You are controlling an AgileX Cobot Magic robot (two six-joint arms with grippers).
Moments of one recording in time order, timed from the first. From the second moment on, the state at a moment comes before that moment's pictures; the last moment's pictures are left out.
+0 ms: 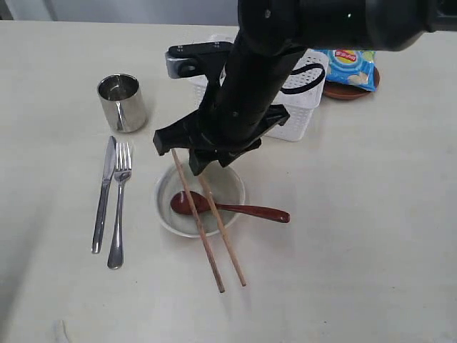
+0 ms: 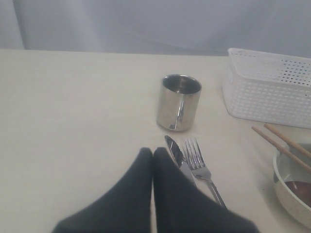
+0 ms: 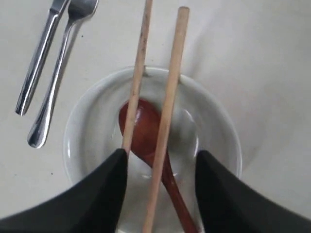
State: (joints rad) left arm -0.21 0.00 0.00 -0.03 0.35 -0.09; right arm 0.77 1.84 -1.29 0.24 0.86 0.10
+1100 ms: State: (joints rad) left arm -0.21 0.00 0.00 -0.03 0.35 -0.09; right arm 0.82 1.93 -1.29 0.25 0.83 0.13
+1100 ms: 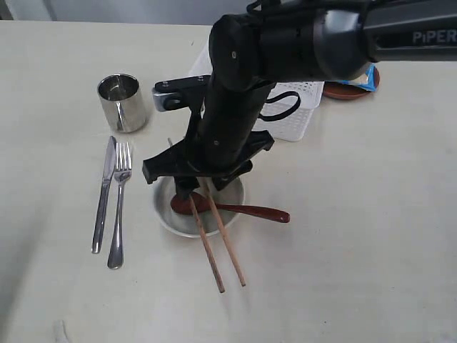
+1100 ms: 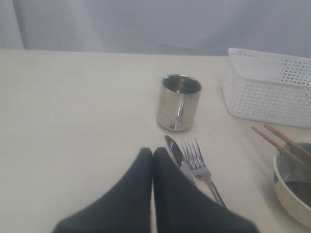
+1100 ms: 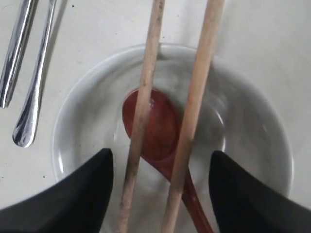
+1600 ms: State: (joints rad) left arm -0.21 0.00 0.00 -0.03 0.35 -0.09; right arm 0.84 1.94 -1.29 0.22 0.81 0.13
